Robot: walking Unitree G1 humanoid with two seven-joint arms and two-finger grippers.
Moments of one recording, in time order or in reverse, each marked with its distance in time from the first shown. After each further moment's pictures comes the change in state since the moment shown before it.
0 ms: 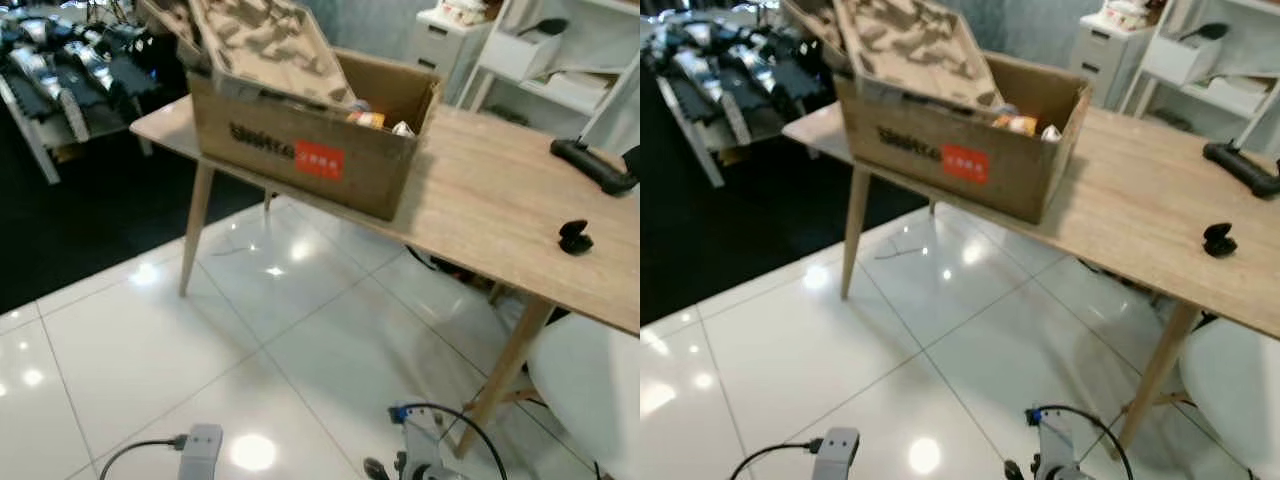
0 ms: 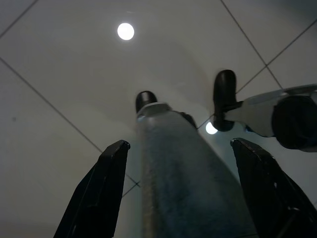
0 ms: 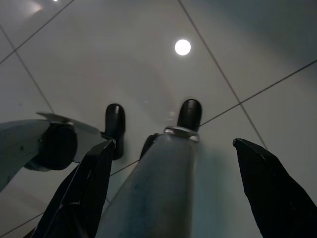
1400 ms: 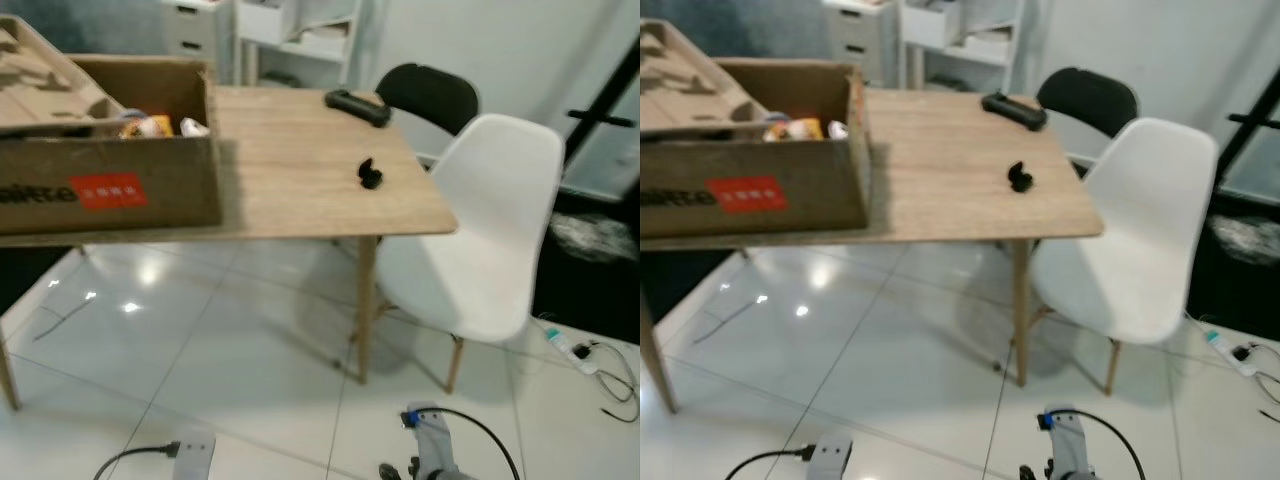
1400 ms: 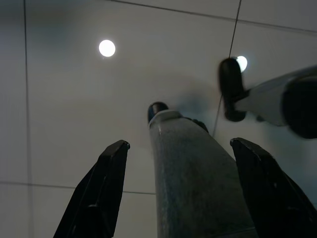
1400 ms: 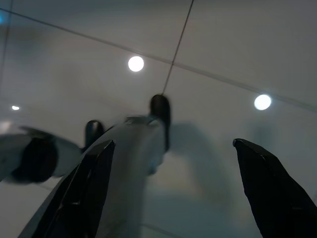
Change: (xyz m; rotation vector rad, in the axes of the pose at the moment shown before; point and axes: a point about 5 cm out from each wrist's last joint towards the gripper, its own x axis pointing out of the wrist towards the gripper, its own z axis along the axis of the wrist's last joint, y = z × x) left arm -0.005 0.015 -0.011 0.035 0.030 0.089; right arm -0.002 -0.004 -0.009 0.005 0.033 -0.028
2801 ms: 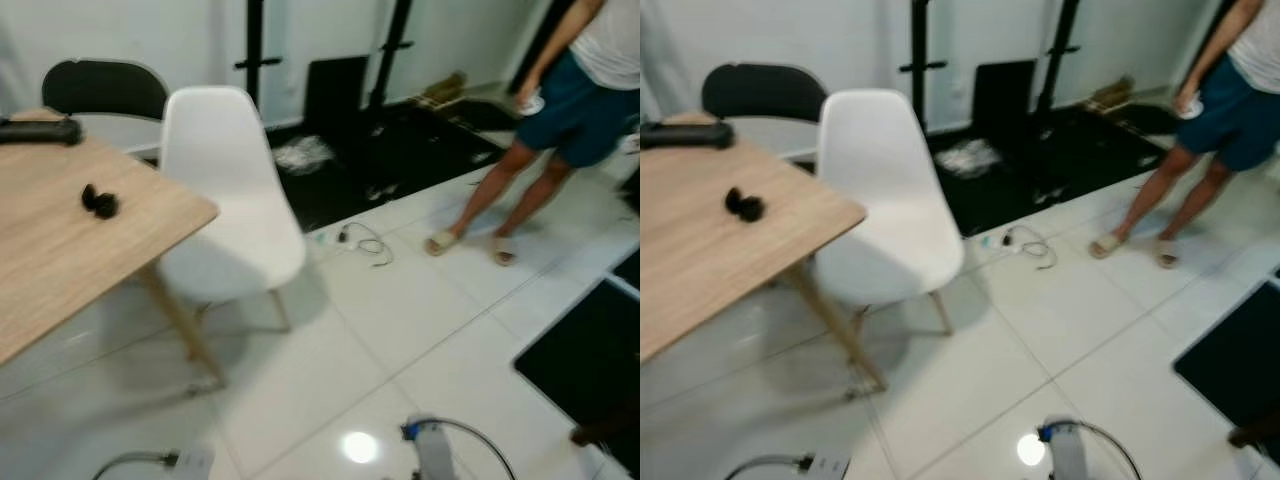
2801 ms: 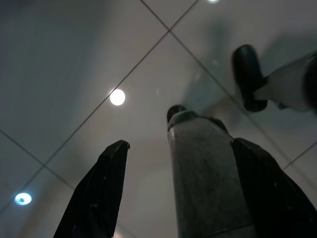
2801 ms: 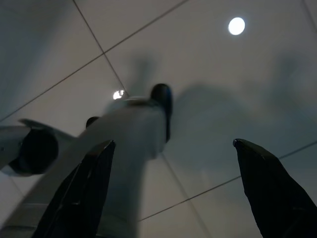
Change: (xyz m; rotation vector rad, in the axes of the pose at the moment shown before) left arm -0.002 0.002 -0.014 0.099 0.040 0.023; right arm -0.001 0.000 -0.011 -0.025 0.041 -0.002
